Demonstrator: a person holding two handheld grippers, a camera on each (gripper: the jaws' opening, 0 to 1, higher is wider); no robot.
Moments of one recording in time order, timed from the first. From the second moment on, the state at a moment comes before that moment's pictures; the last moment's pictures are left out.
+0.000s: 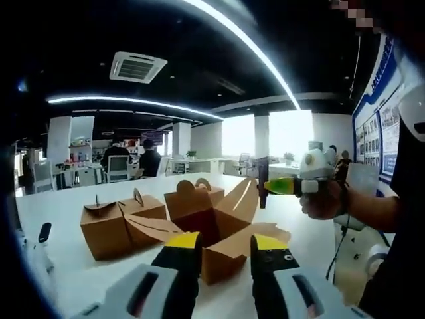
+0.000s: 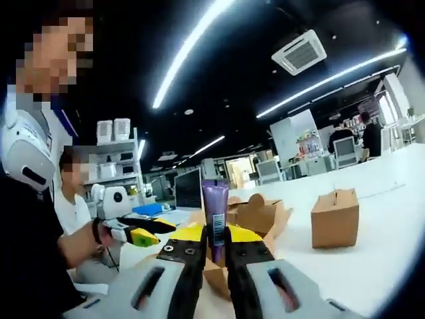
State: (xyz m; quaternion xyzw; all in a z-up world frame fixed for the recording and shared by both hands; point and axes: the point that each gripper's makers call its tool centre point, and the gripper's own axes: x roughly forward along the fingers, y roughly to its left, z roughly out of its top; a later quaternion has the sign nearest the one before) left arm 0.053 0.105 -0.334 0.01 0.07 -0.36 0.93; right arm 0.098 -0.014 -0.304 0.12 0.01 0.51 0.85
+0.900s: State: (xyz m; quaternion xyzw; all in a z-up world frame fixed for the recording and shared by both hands) left arm 0.050 0.114 -0.342 -0.02 0.07 -0.34 0.94; right arm 0.044 -0.006 -0.377 -0.24 0.10 0.56 0.78
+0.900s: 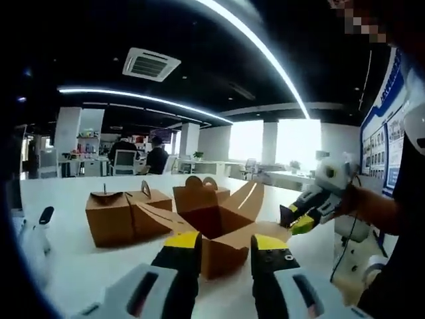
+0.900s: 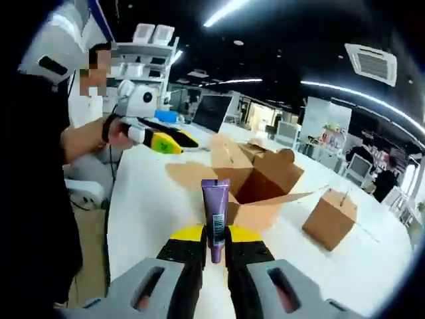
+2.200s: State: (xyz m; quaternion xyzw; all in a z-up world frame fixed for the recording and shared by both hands) left arm 0.045 0.126 -0.355 -0.03 0.08 -0.33 0.94; right arm 0.004 0.045 -0.445 -0.48 0.19 0.59 0.62
